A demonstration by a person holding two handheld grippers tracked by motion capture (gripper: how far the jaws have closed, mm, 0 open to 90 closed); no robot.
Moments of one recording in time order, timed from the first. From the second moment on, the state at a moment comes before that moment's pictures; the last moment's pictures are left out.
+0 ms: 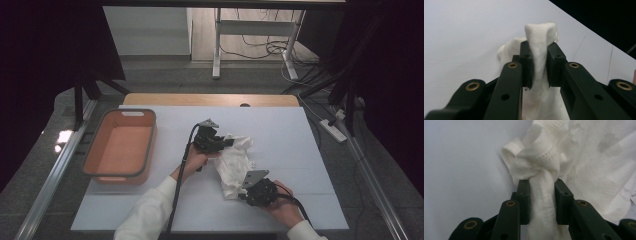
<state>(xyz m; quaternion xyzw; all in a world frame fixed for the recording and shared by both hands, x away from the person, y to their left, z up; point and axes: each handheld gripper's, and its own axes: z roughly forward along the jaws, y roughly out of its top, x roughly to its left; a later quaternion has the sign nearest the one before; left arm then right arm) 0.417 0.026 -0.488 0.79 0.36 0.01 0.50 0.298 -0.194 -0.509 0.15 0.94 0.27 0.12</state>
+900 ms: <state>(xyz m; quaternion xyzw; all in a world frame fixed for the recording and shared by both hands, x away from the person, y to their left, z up) 0.407 0.075 -0.442 0.75 0.37 0.05 0.55 0.292 -0.167 -0.455 0.15 0.89 0.41 0.15</state>
